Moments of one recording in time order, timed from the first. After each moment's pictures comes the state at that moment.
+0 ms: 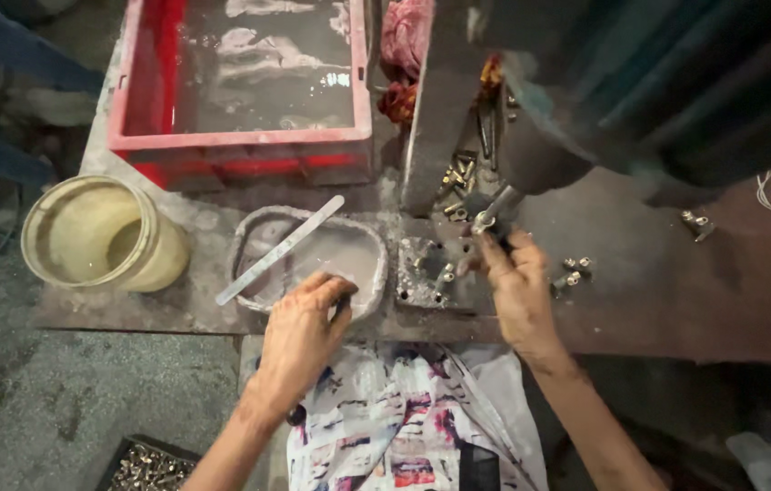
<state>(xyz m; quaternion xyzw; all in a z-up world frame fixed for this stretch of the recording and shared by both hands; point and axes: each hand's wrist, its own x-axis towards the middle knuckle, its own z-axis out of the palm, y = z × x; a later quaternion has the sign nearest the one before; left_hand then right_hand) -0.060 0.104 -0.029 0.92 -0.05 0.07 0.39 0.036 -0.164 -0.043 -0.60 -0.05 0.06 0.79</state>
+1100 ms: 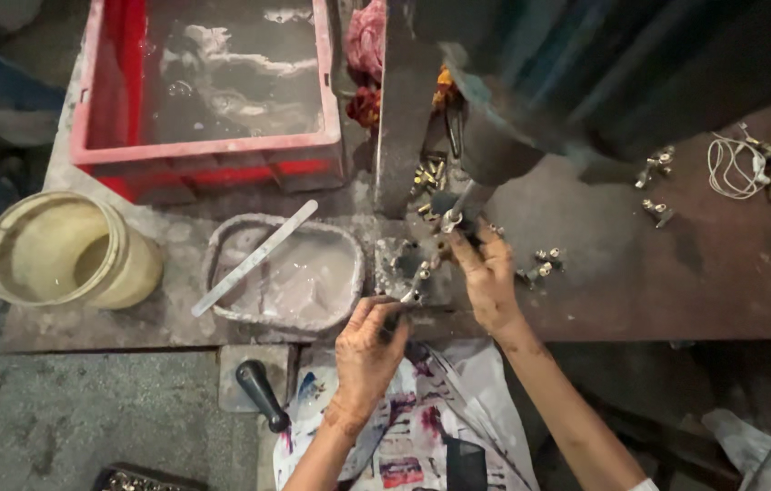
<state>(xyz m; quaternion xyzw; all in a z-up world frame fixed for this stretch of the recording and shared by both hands) -0.069 -0.001 -0.077 0.82 0.00 0.24 0.52 0.035 -0.160 -0.050 -0.60 -0.10 0.04 0.79</state>
